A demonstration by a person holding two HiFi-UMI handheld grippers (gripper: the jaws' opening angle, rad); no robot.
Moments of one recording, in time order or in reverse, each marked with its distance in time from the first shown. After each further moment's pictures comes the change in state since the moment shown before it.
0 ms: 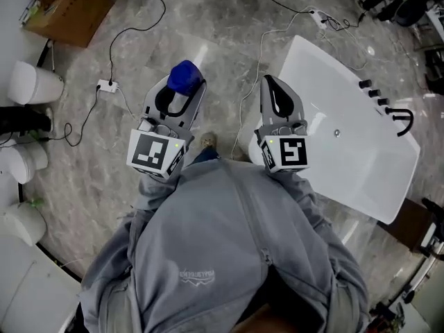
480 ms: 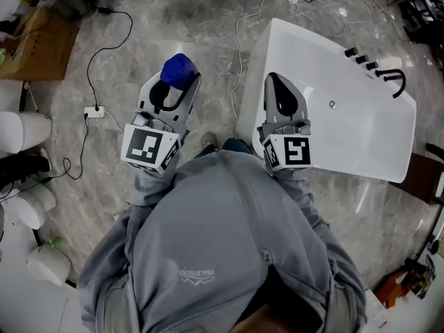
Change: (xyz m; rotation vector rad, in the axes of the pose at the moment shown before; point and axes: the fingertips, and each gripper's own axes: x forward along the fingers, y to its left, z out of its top) left arm 0.053 0.024 -0.007 -0.015 0.002 -0.220; right arm 0.000 -0.029 -0.009 0.017 0.012 -0.252
